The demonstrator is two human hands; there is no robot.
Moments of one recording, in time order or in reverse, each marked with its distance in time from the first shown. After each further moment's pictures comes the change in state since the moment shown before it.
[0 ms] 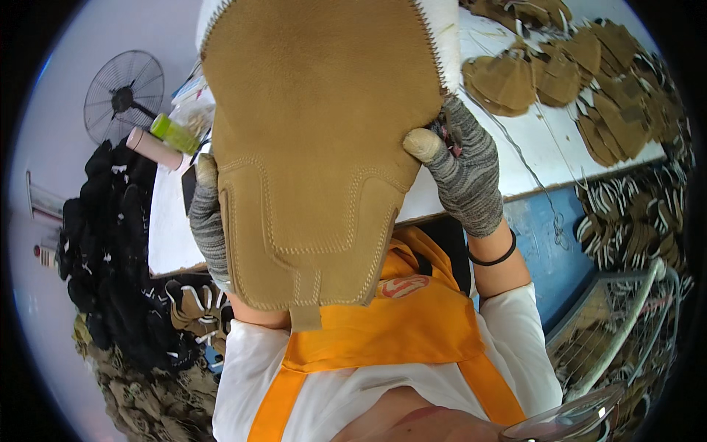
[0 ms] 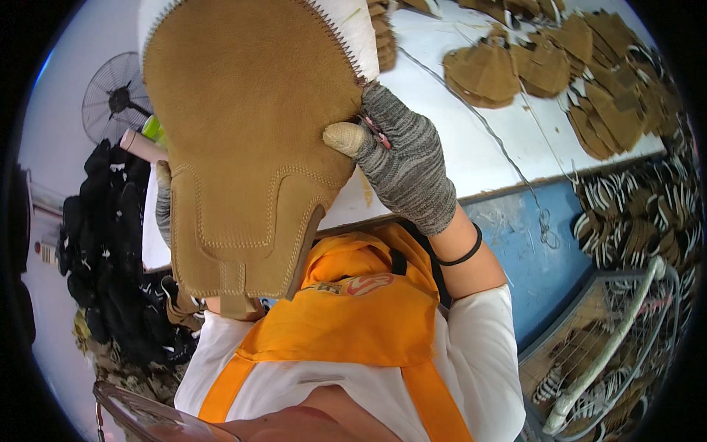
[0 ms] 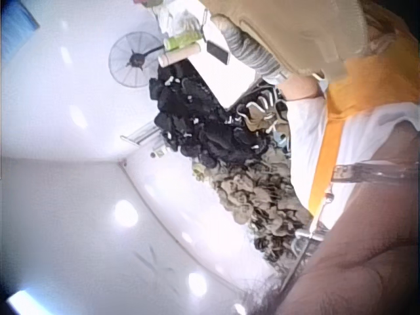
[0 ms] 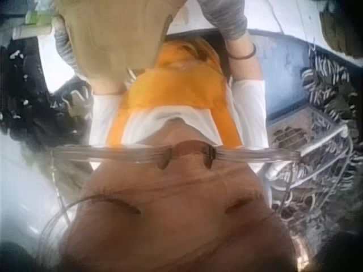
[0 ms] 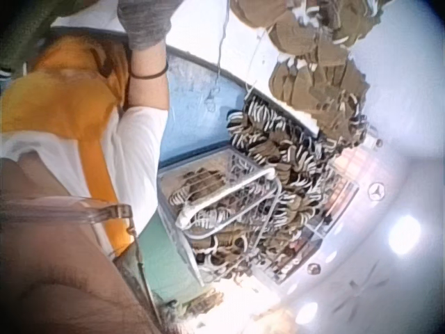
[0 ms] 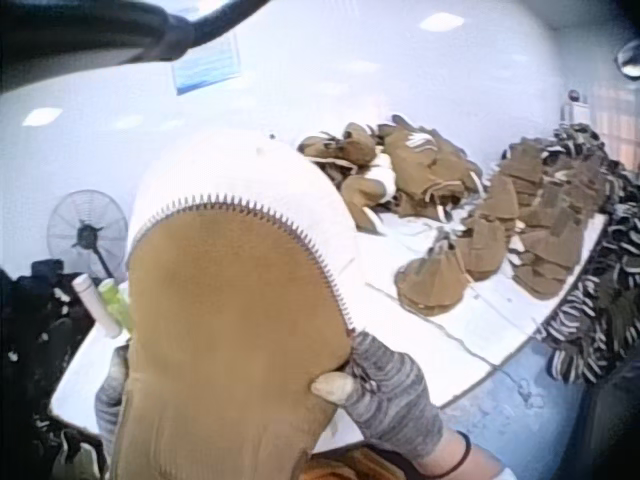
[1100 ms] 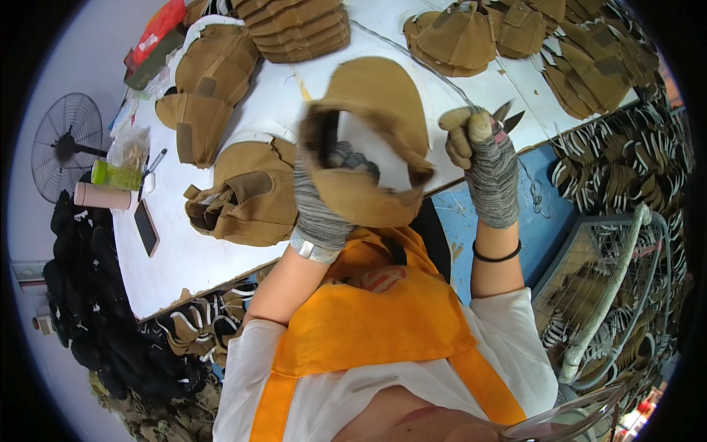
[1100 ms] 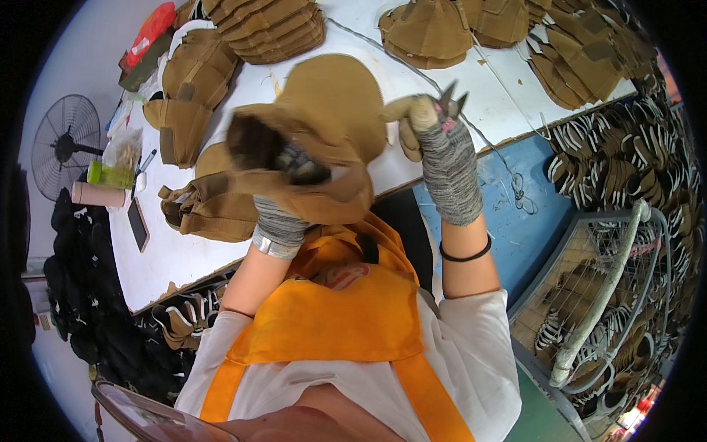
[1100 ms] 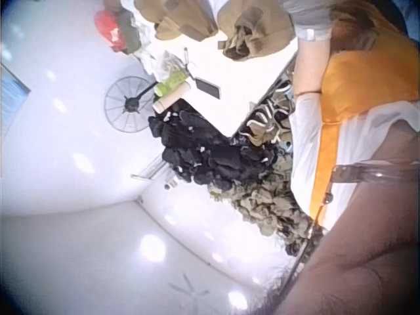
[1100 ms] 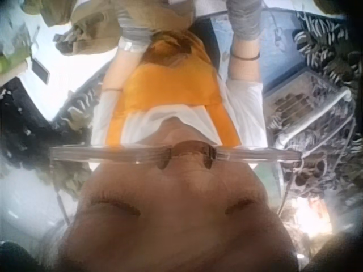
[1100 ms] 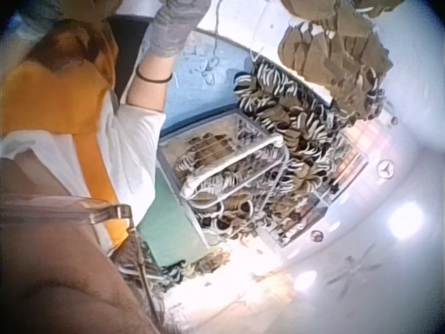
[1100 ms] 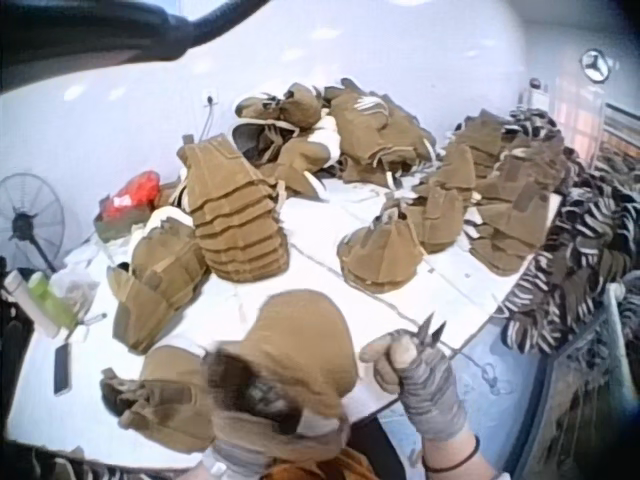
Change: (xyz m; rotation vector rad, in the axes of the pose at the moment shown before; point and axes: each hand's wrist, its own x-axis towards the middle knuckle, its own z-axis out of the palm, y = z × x) left_hand 0.029 -0.189 0.084 -0.178 -0.053 -0.419; right_hand -0.043 0.086 -0.090 0.239 0.230 0.478
